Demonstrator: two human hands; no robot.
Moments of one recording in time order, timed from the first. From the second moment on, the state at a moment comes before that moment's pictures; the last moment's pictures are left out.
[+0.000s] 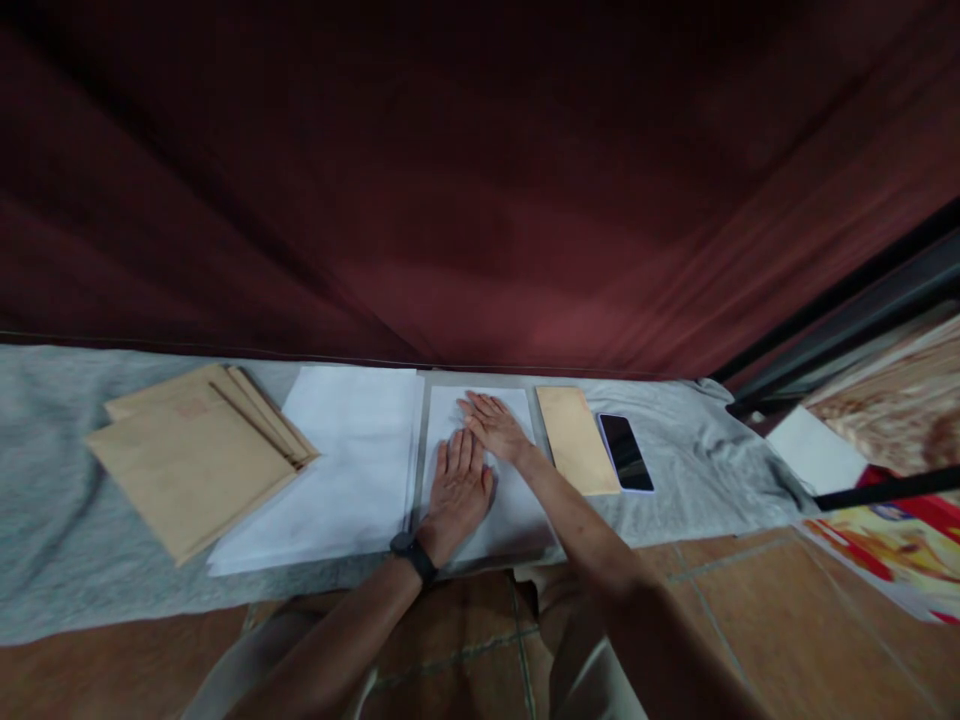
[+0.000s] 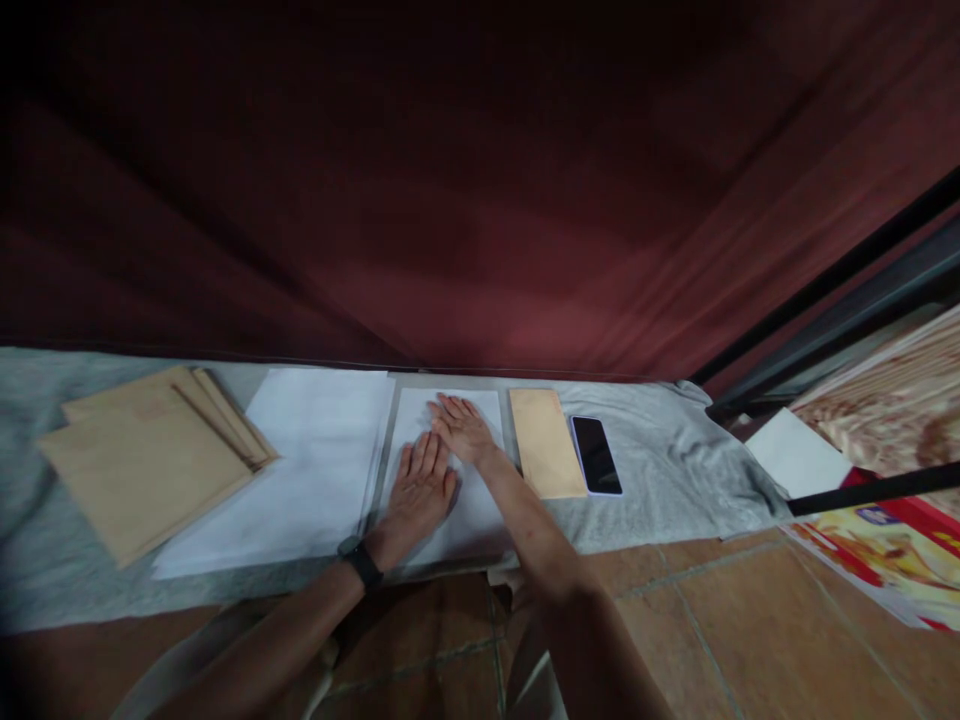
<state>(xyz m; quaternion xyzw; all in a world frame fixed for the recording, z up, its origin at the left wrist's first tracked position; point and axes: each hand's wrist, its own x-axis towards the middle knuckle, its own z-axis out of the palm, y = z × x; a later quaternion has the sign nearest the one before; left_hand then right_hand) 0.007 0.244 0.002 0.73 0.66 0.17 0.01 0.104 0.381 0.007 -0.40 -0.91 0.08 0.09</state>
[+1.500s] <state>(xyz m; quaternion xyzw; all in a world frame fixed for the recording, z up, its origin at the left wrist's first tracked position) 0.004 0.217 0.003 0.81 0.56 0.15 0.01 0.202 0.256 -0.009 -0.44 -0.85 0.18 0.23</state>
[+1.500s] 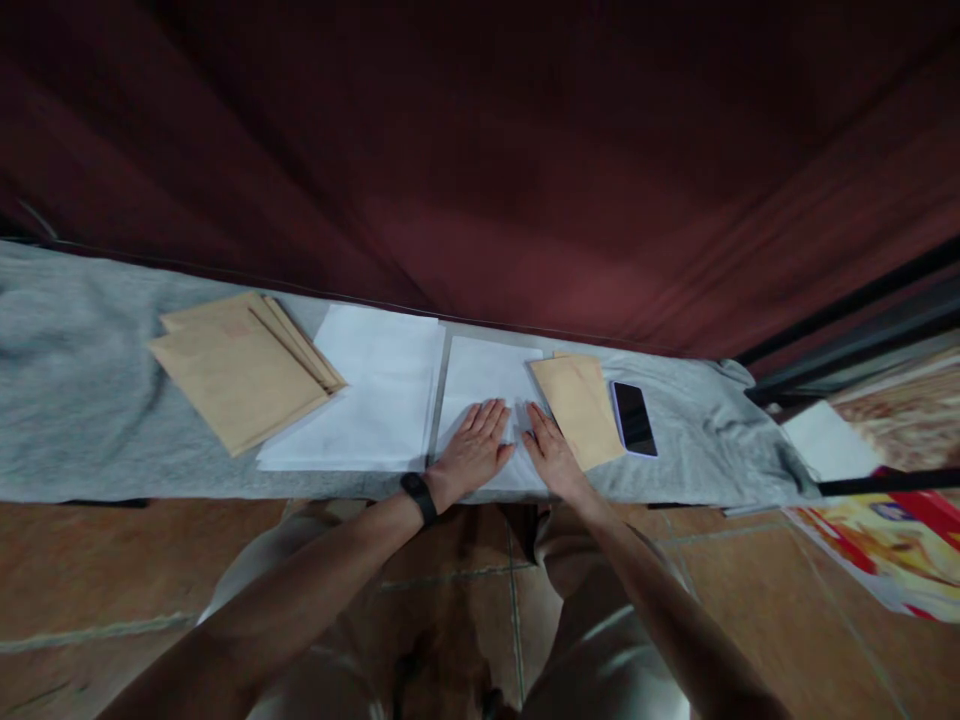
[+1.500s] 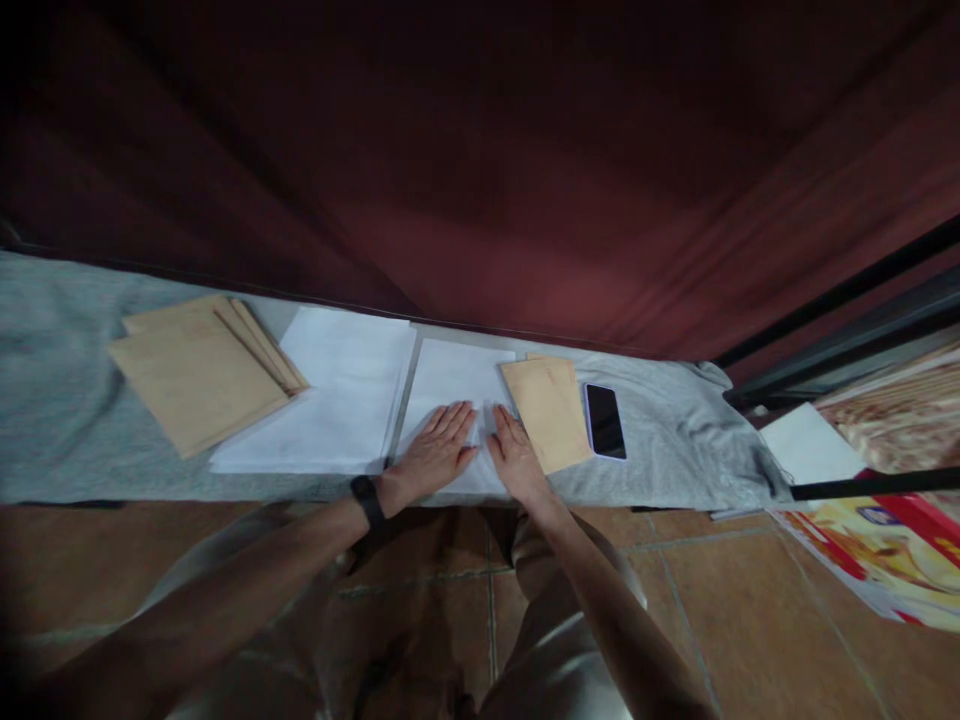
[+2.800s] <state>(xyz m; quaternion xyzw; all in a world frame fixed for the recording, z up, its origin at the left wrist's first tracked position) 0.000 0.225 -0.010 0.82 0.55 0.16 -0.04 0.219 0.358 0.009 -0.57 -0.80 0.04 0.16</state>
